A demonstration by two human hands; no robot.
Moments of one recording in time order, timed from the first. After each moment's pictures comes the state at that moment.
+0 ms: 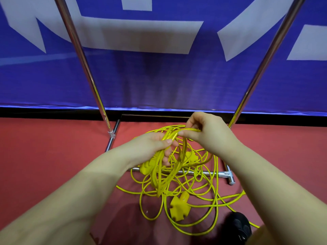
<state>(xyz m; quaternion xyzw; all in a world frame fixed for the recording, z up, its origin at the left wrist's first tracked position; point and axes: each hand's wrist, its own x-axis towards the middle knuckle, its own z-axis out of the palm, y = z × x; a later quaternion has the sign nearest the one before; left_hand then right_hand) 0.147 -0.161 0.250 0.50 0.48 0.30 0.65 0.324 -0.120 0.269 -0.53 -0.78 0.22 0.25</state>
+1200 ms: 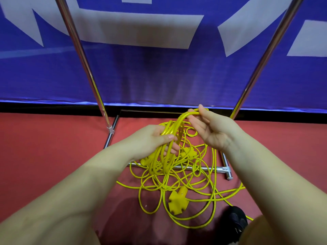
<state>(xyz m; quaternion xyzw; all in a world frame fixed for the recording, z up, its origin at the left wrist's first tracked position) 0.150 -0.160 0.252 0.56 0.50 0.29 0.60 0.317 -0.113 0.276 -0.43 -0.19 0.75 0.47</state>
